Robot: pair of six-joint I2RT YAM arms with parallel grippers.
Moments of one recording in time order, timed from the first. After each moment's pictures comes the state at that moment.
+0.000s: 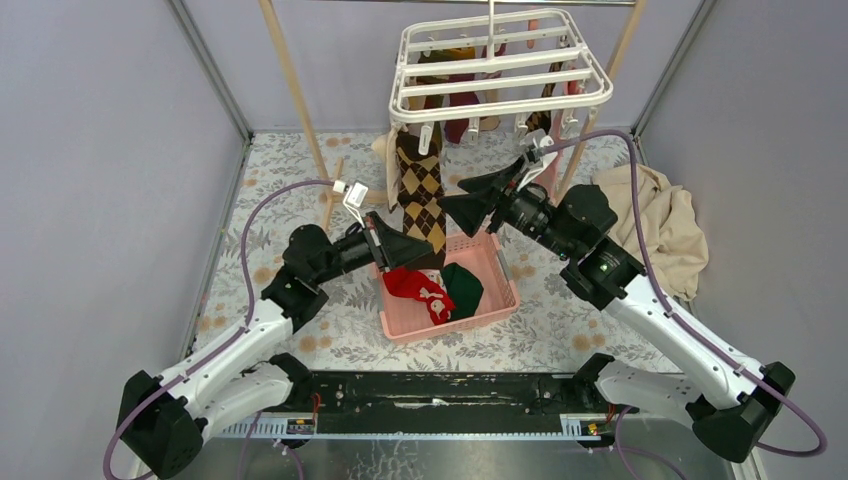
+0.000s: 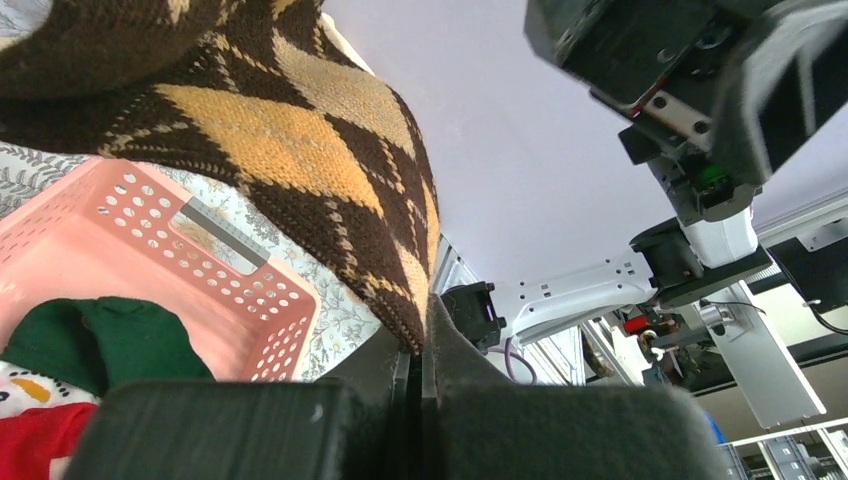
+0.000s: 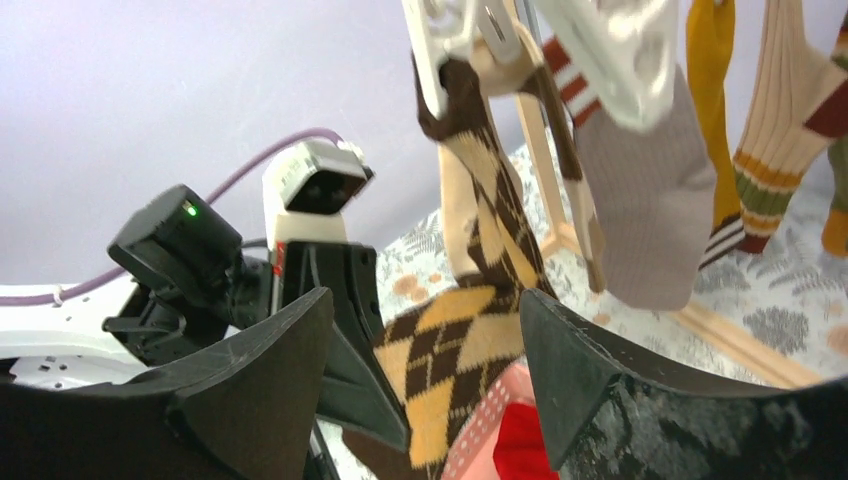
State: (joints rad) left arm -0.61 0.92 0.62 0.41 0.53 -0.90; right arm 0.72 1.01 1.04 0.09 -0.23 0.42
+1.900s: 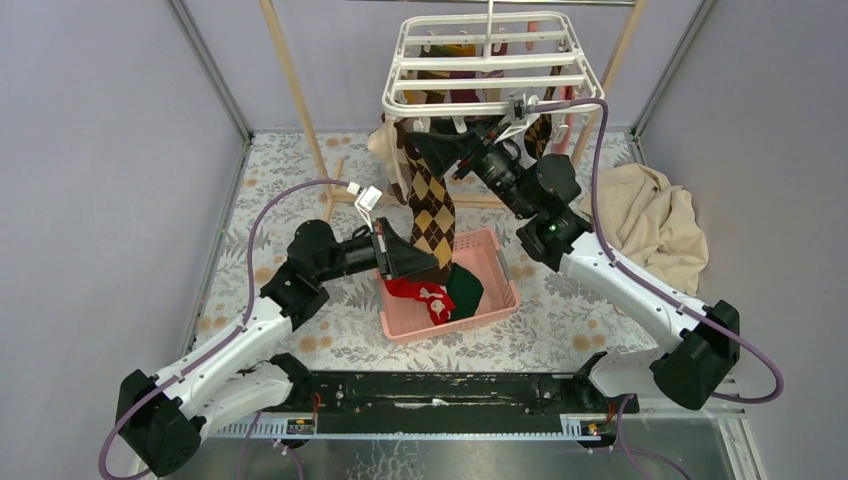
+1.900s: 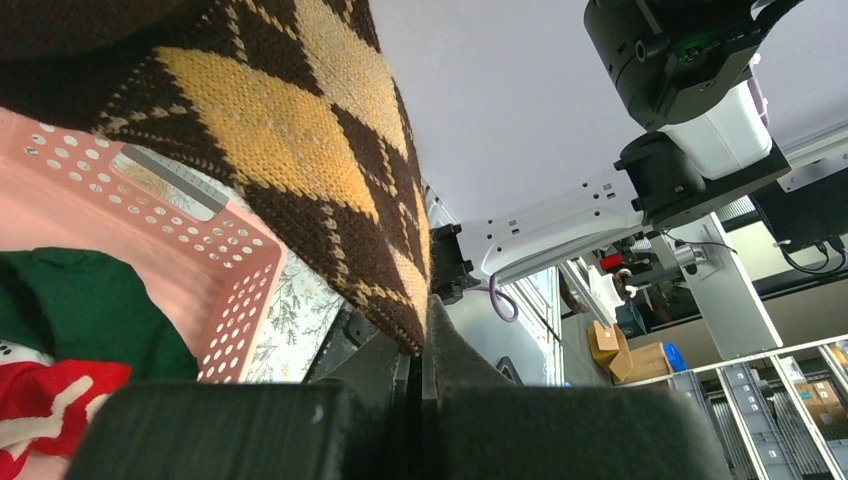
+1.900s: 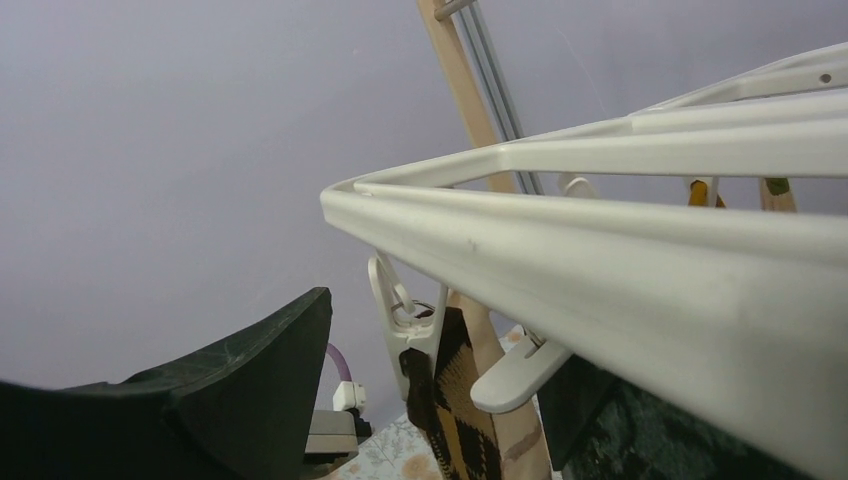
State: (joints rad) left arm -0.64 0.93 0.68 0.27 0.64 -0.88; right arm 0.72 1.33 1.22 0.53 -0.12 0.50
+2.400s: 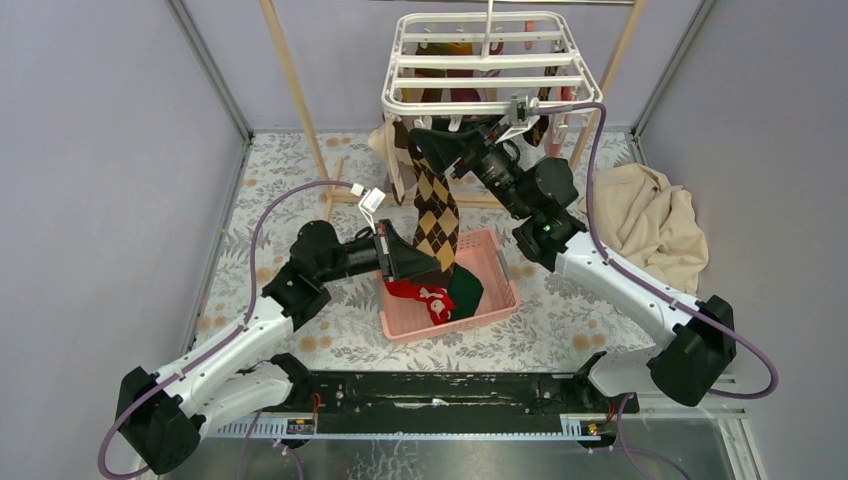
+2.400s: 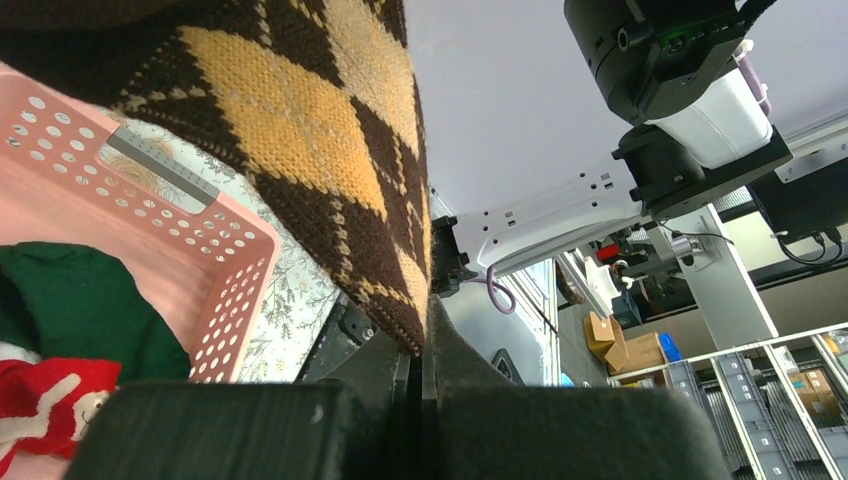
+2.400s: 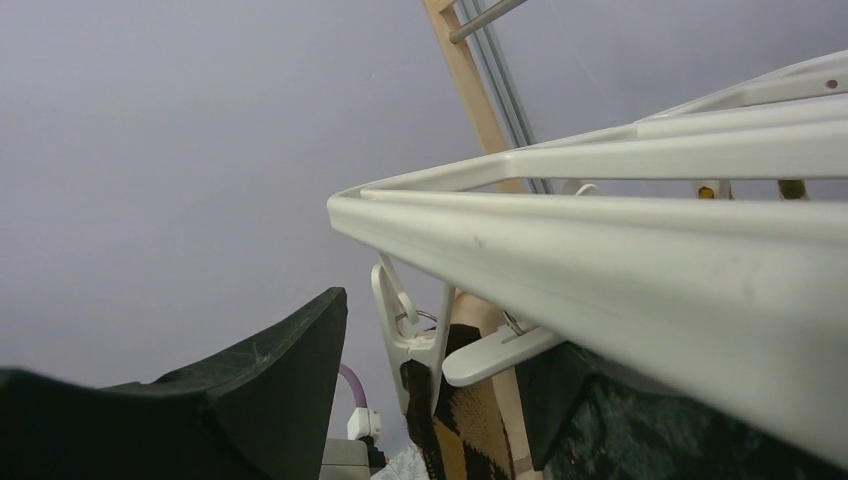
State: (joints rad) left arm -0.65 0.94 0.68 0.27 0.64 -0.88; right arm 0.72 1.35 1.19 0.64 -0.12 0.54
